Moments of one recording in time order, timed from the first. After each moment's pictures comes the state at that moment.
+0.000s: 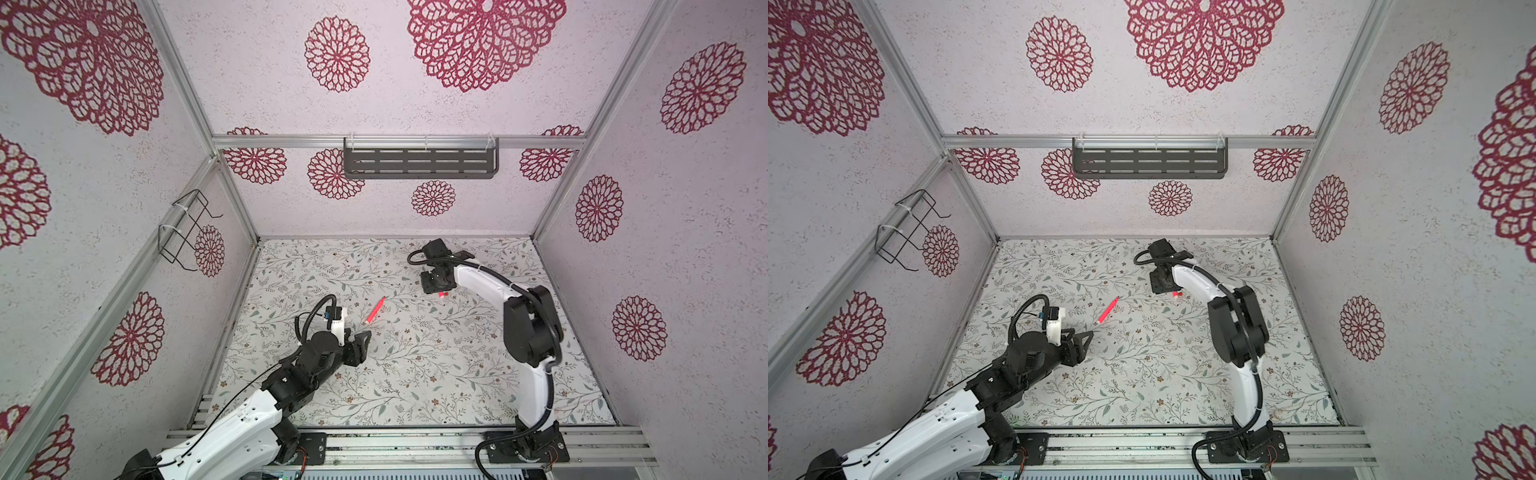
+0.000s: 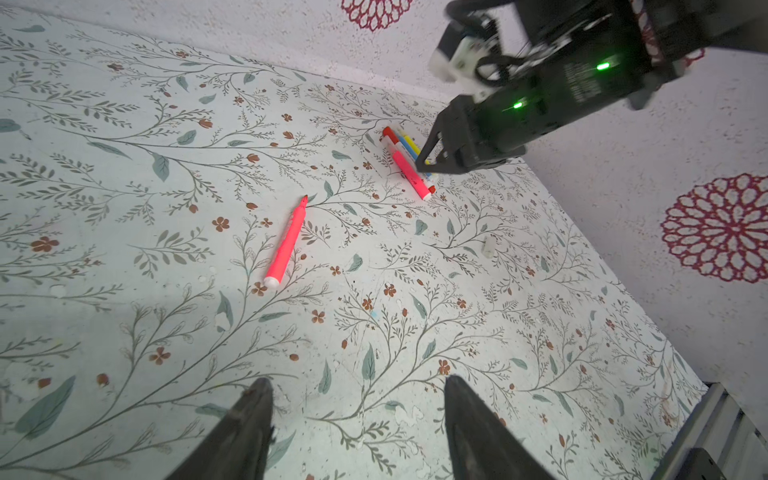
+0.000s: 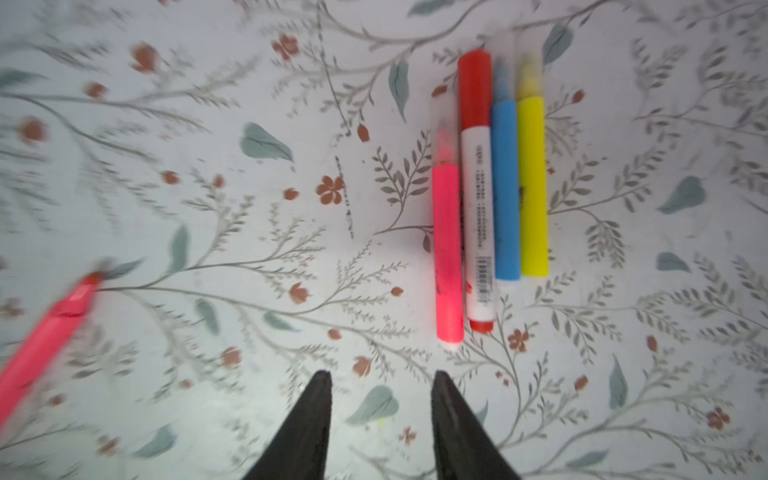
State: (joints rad) left arm -0.71 0.83 0.46 -0.08 -0.17 -0.52; right arm 0.50 1.96 1.64 -0.73 0.13 0.27
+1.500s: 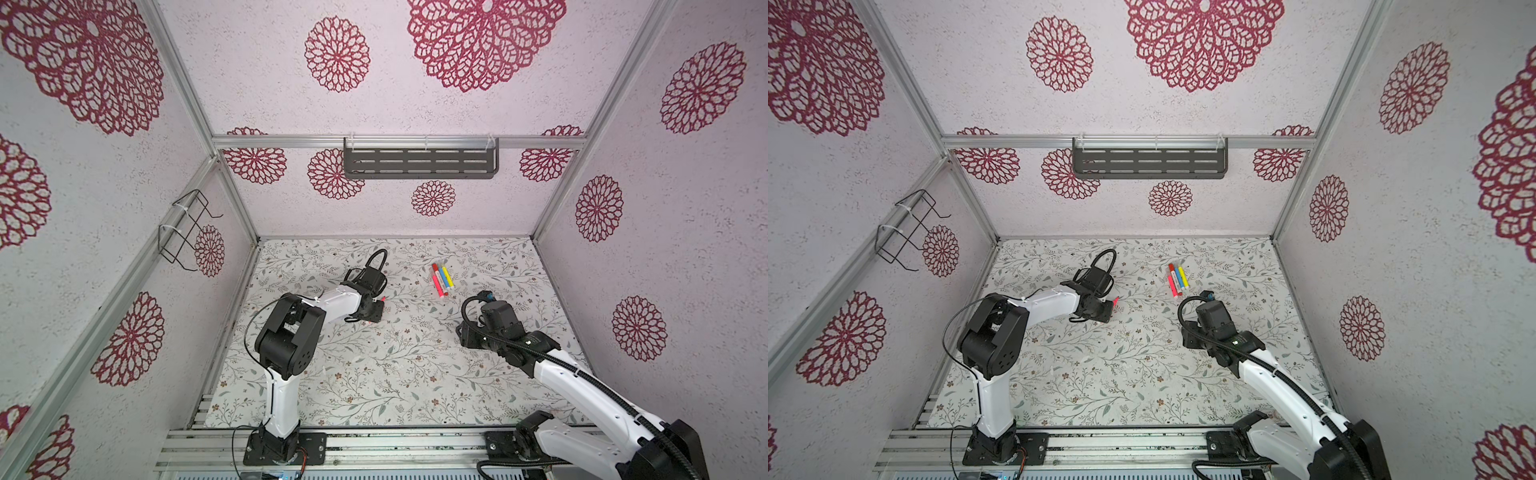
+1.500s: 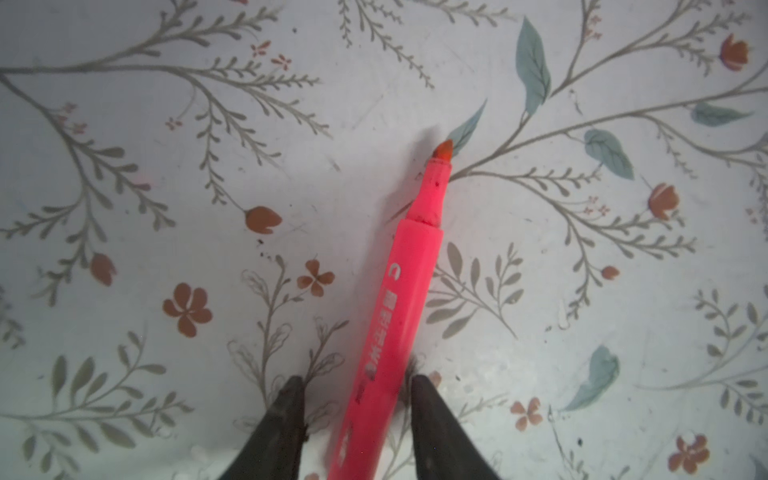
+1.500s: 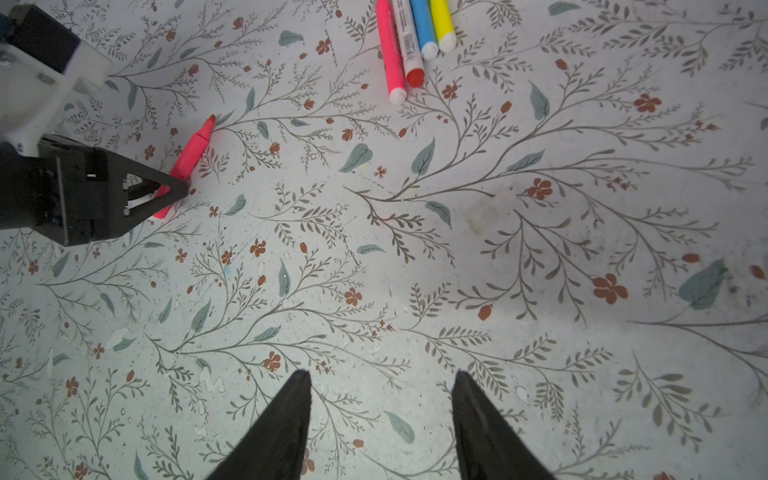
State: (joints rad) left arm -0.54 2.03 1.33 -0.52 -0.10 -0.24; right arm 0.50 1.03 0.69 -0.50 0.05 0.49
